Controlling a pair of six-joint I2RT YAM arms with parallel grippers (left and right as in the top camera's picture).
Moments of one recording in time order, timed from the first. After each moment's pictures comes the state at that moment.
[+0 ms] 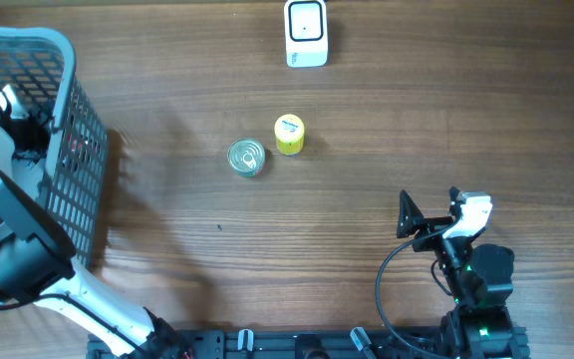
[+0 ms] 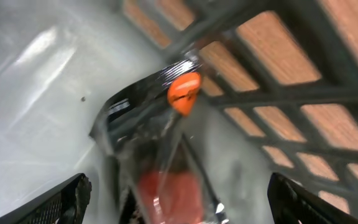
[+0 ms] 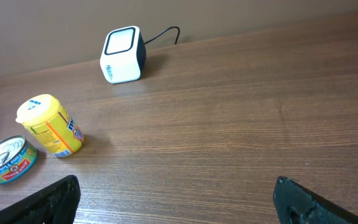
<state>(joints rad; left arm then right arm) 0.60 2.05 1.51 -0.62 0.27 -0.16 0.06 0.27 0.01 0.01 -0.13 0.20</state>
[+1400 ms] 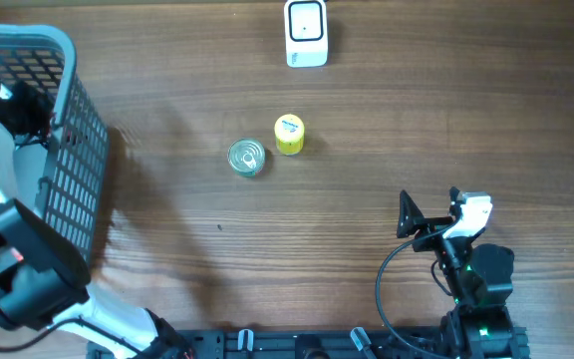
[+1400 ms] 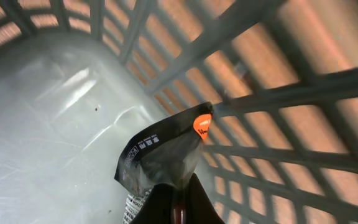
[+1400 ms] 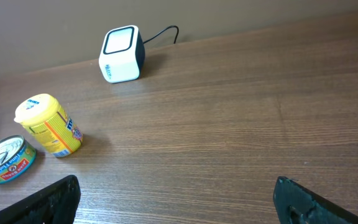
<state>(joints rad) 0.55 1.87 1.52 -0.62 0.17 -0.35 0.06 0.27 0.01 0.00 -0.12 0.20</state>
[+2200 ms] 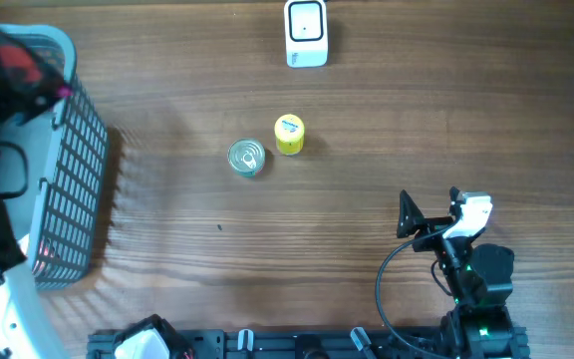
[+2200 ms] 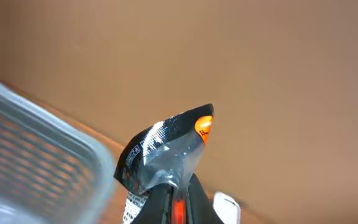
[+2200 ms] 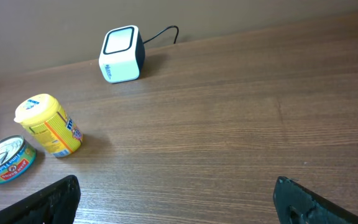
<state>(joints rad) 0.46 1.13 1.51 -0.58 0.42 -0.47 0.06 0.27 0.01 0.00 -0.12 0.20</state>
